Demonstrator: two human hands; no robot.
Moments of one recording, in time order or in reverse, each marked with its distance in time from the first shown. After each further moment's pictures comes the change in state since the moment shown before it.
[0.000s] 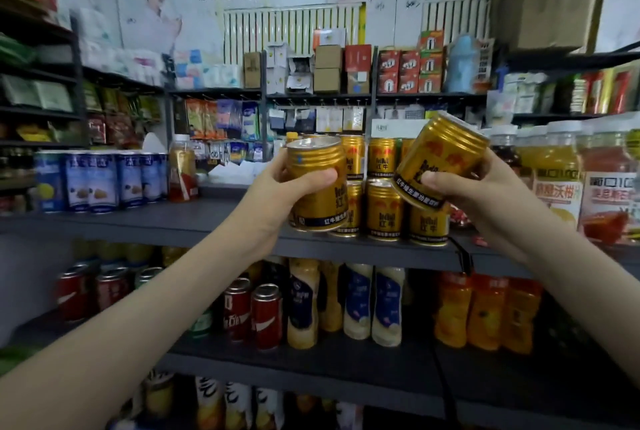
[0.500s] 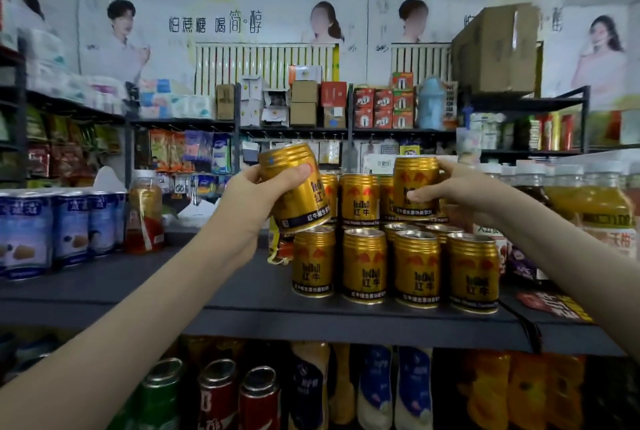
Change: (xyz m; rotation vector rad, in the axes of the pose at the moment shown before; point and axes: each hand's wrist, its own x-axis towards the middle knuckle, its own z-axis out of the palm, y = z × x) left_hand 0.111 -0.020 -0.069 -0.016 0.082 0.049; right_hand 0.162 0.038 0.010 -0.410 0.022 0.223
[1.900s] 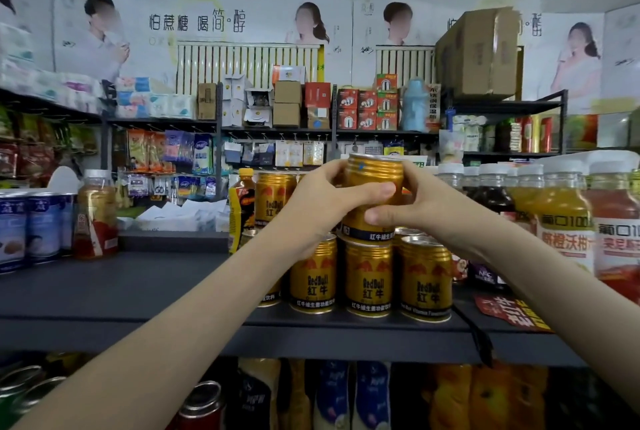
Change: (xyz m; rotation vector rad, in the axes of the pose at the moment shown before) left_hand 0.016 -0.023 0.126 0.124 -0.326 0.100; right_hand -0.050 0.005 -0.006 0.019 -0.200 -0.334
